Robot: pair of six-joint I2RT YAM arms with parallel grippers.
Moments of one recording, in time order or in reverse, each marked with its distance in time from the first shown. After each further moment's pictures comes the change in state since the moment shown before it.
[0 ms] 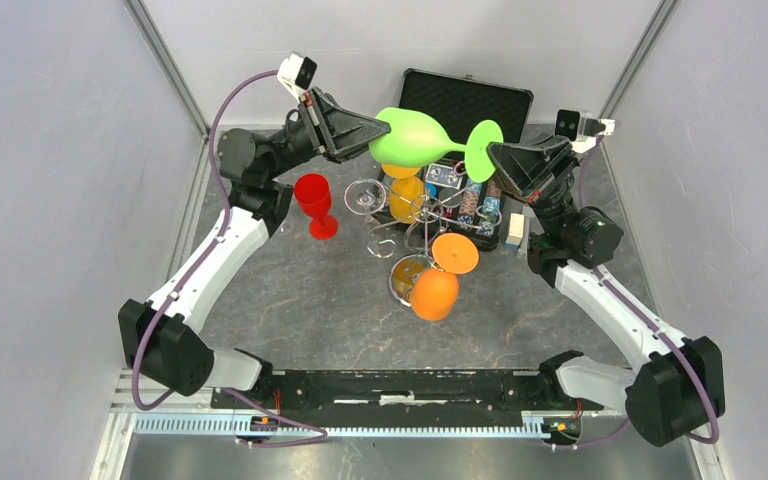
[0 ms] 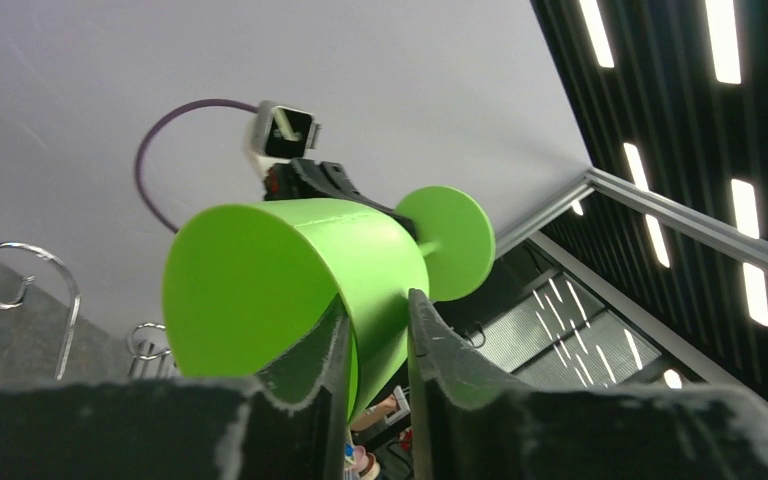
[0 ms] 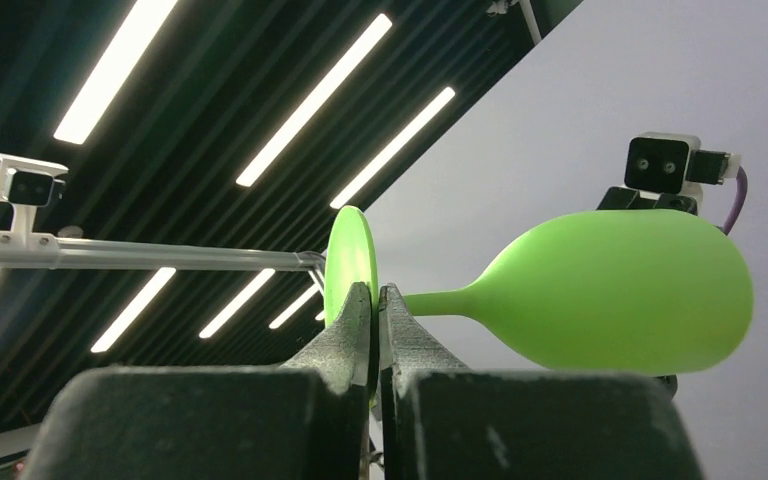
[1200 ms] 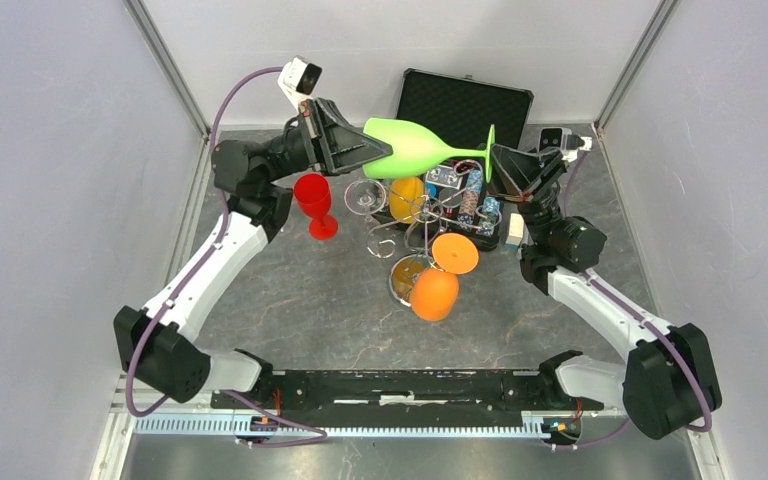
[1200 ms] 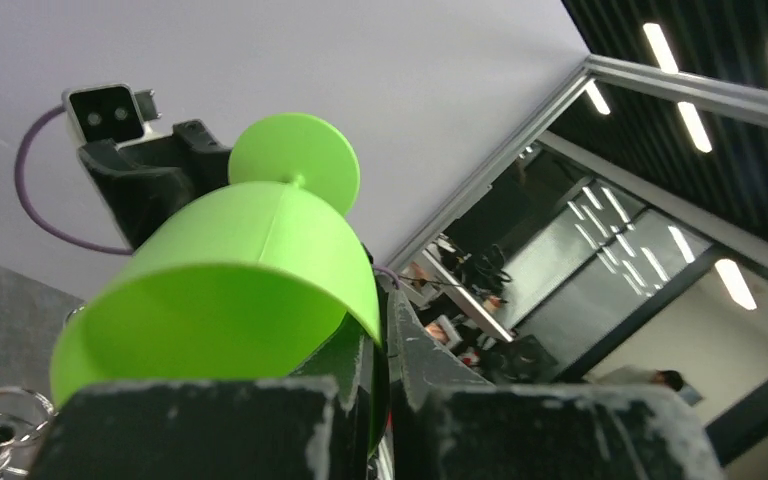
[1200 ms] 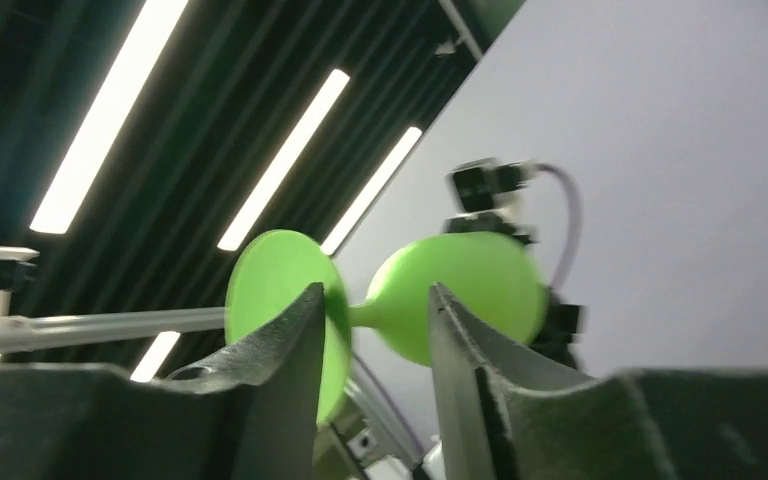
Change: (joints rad) left arm -0.036 -0.074 0.000 0.019 0.093 0.077; right arm 0.004 0.031 -0.115 0.016 0.096 0.080
